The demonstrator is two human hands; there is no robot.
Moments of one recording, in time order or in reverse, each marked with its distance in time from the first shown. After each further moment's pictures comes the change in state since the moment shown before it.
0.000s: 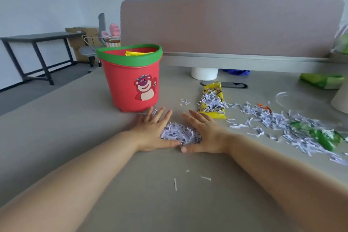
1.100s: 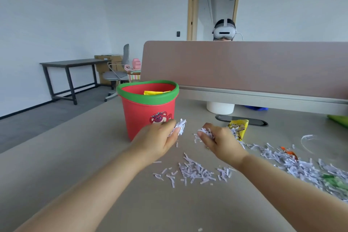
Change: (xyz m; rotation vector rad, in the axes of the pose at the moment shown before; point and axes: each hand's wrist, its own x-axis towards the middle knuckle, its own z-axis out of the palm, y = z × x) left_hand -0.023 0.002 -0.075 -0.128 0.832 0.266; right_hand 0.048 -0.004 -0.051 0.252 0.554 -0.199
